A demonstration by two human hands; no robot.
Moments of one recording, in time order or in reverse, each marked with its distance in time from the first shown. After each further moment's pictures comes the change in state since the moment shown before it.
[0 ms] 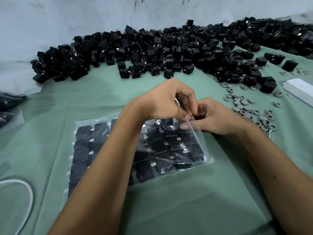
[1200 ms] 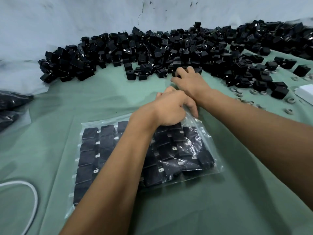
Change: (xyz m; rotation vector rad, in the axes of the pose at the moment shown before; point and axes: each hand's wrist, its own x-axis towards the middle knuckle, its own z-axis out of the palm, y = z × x) left_hand 0.002 -0.003 0.007 0.332 0.077 -0.290; right_hand 0.145 0.017 -0.023 -1.403 0.139 0.185
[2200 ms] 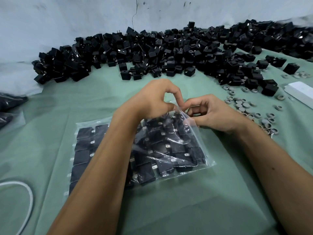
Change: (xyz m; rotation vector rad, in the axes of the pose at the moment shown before) left_hand -0.003 -0.018 -0.015 -0.103 0.148 0.106; right_hand -0.141 0.009 -0.024 1.448 -0.215 0.045
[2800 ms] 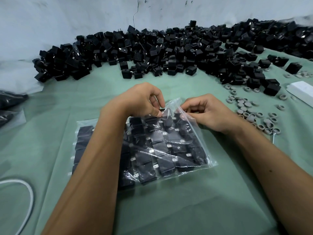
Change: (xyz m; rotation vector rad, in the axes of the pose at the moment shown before) left_hand -0.008 -0.033 -0.013 -0.037 -0.121 -0.271; right_hand 0.007 0.003 0.011 -0.041 -0.003 -0.144
